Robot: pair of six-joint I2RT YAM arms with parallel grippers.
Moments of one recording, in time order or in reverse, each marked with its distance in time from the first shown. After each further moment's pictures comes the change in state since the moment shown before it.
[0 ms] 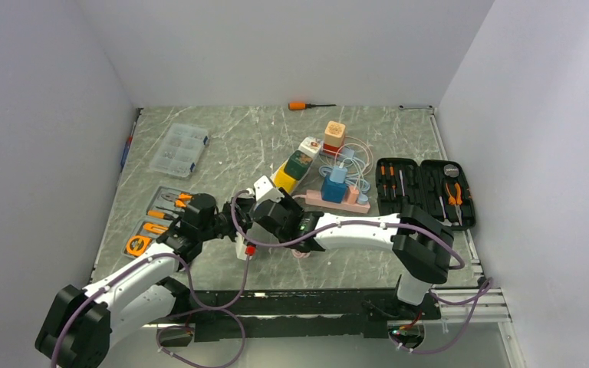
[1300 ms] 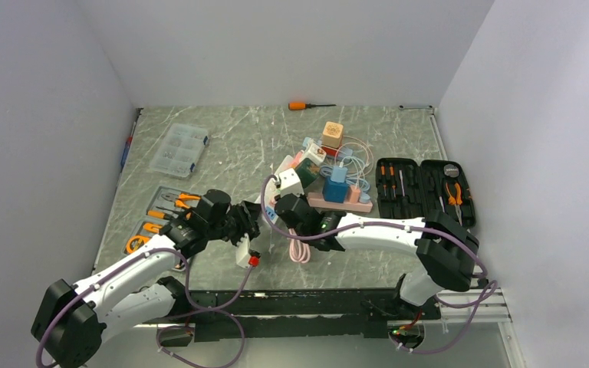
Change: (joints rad) left arm -0.135 0.019 0.183 -0.383 -0.139 0.234; right arm -0.076 -0.151 -0.156 0.117 -0.145 0.228
